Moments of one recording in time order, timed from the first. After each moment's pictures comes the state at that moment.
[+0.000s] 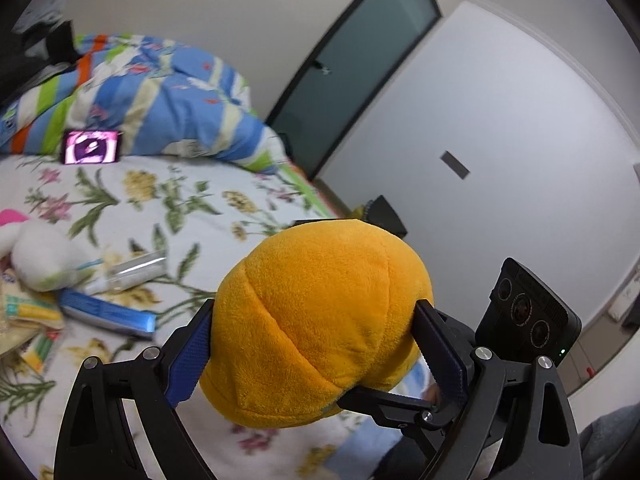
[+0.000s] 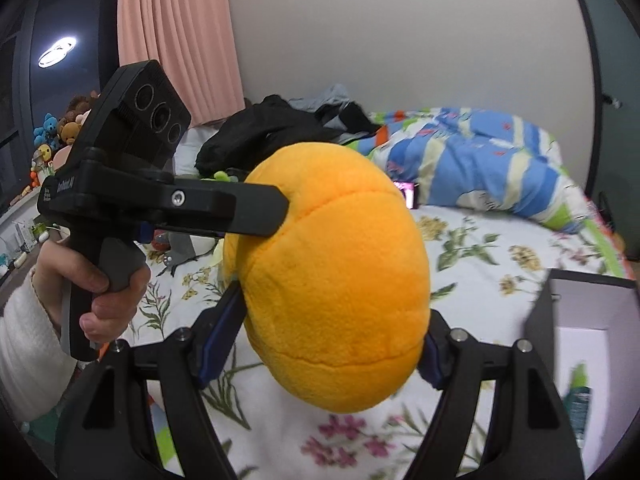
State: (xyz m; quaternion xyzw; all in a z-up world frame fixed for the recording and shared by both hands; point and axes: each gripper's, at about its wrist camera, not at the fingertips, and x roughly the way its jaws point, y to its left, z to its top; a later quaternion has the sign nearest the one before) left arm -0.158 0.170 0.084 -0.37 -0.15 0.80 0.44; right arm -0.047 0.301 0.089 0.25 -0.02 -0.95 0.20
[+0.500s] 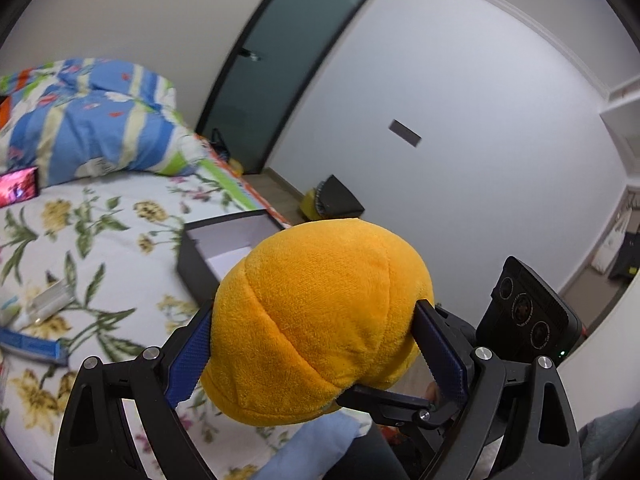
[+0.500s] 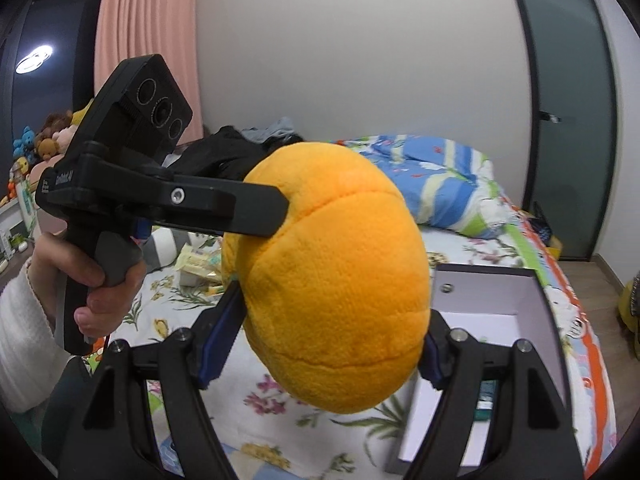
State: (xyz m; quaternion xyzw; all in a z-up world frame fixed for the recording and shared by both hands) left arm -0.109 0.297 0.129 -0.36 -0.09 0.78 0.51; right arm 0.053 0.394 0.119 0.21 -0.02 -0.97 0.11
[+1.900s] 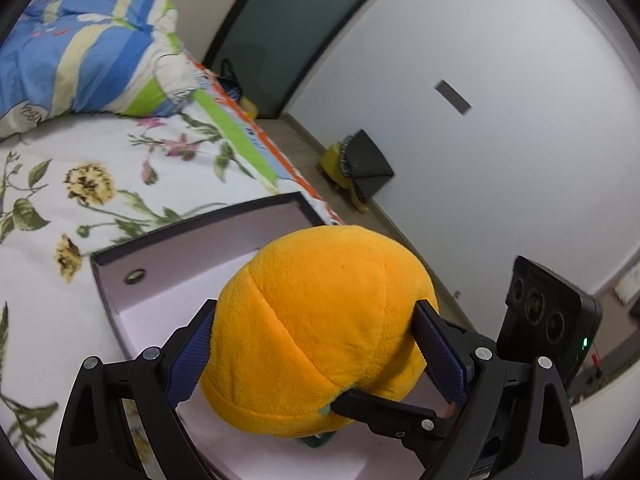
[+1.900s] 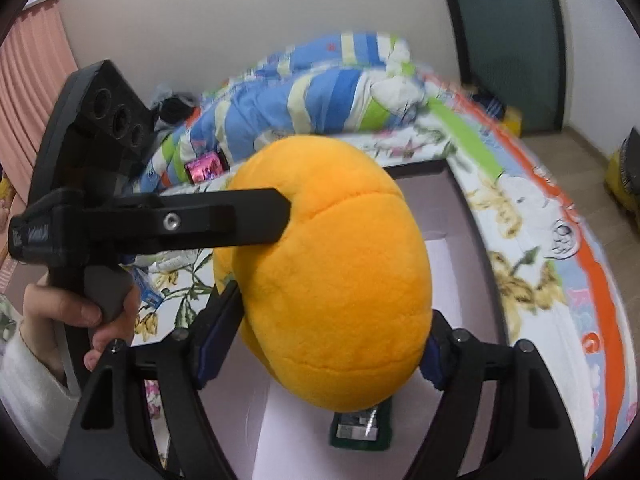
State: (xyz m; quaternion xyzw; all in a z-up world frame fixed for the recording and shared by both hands) left arm -0.286 0.487 -0.002 -0.47 -0.08 0.74 0.47; right arm -0.127 0.608 0.002 0.38 -0.17 -0.91 0.04
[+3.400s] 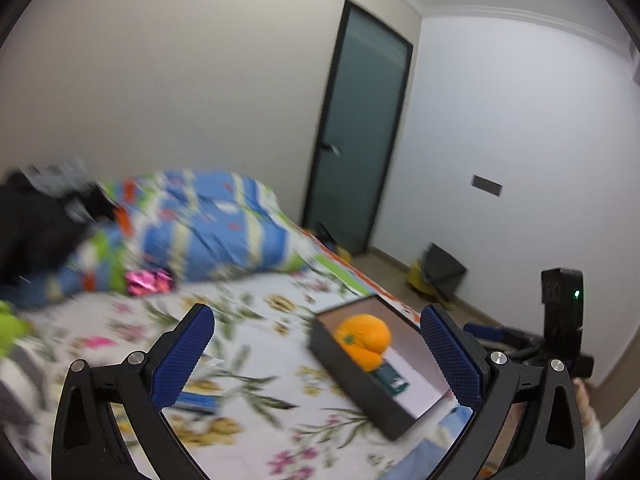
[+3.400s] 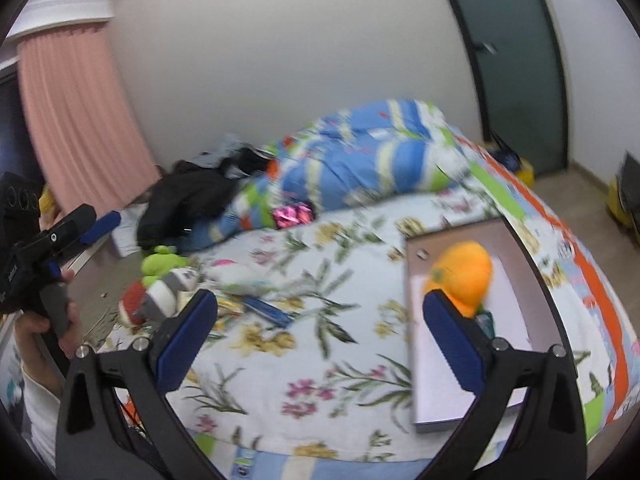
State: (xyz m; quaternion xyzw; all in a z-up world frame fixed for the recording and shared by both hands) left arm -0.040 0.164 0.238 -0.19 -0.02 0.93 0.31; right arm 0.039 0.419 0.170 0.24 -0.15 -0.96 0.06
